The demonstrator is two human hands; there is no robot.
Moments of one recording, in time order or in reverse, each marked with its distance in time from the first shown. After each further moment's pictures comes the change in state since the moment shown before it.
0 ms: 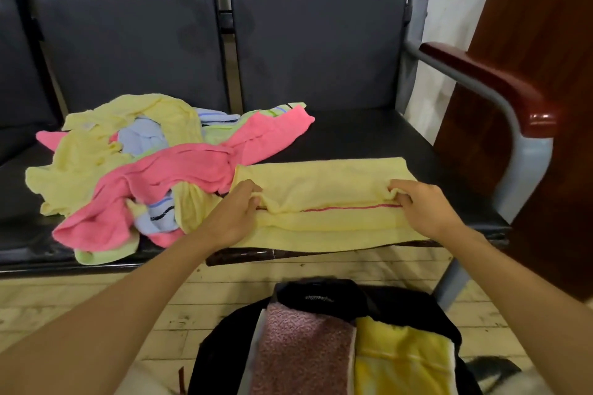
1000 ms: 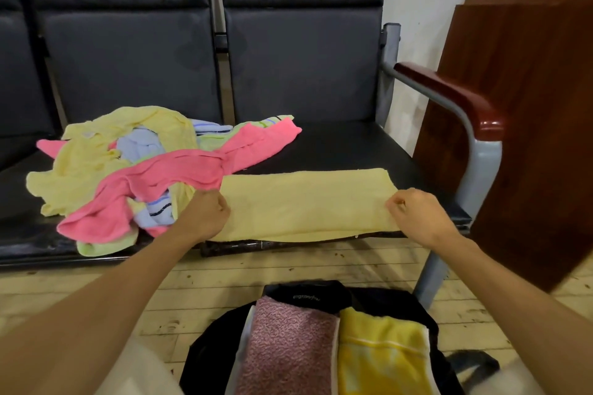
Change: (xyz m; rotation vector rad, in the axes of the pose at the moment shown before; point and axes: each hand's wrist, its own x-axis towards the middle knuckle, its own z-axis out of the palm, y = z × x) left_hand -0.027 0.012 -0.026 0.118 0.050 -0.288; right_hand -0.049 -0.001 -0.024 -0.067 0.055 0.073
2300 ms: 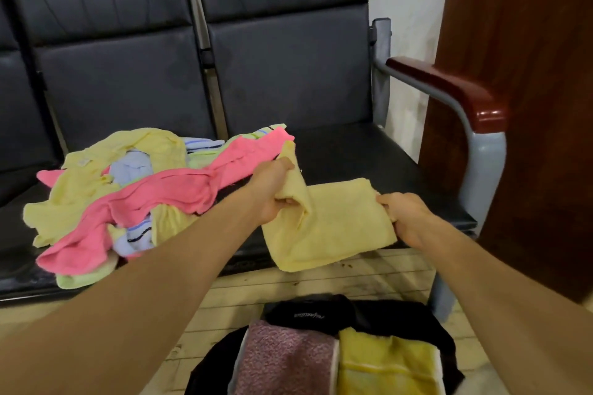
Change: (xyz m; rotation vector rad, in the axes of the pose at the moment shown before) left_hand 0.016 0.167 0.022 -1.121 -0.142 -0.422; right_hand 0.043 0.000 0.013 0.985 -0.138 0.612
